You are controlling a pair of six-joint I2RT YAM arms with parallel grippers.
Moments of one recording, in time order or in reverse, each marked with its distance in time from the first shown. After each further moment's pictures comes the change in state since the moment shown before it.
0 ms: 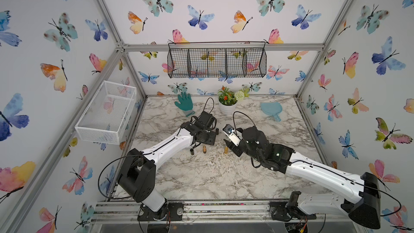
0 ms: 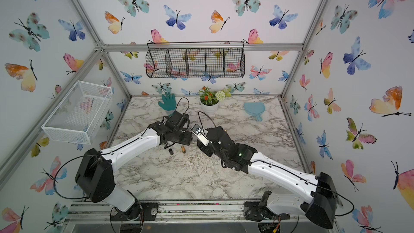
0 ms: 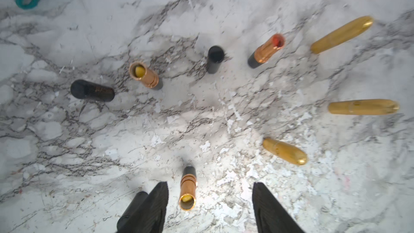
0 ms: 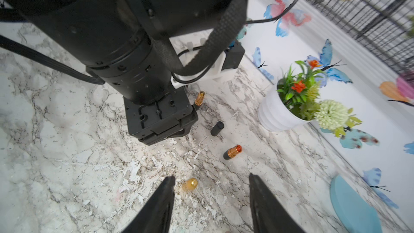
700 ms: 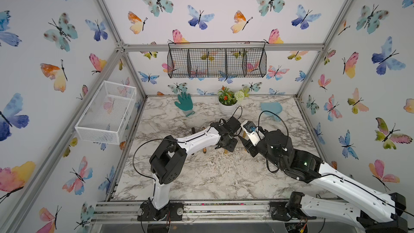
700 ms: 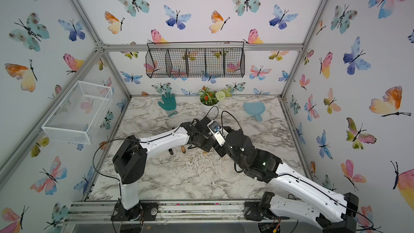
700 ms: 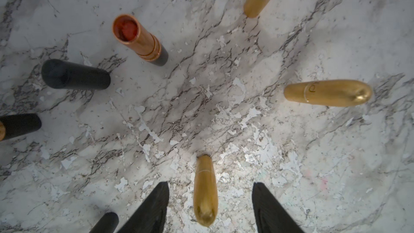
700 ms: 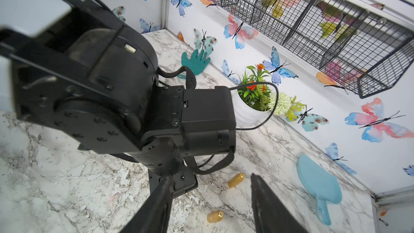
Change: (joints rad) left arm -0.192 0.357 0.257 -0.072 -0.040 0.014; right arm 0.000 -0.198 -0.029 -0.093 0.092 0.060
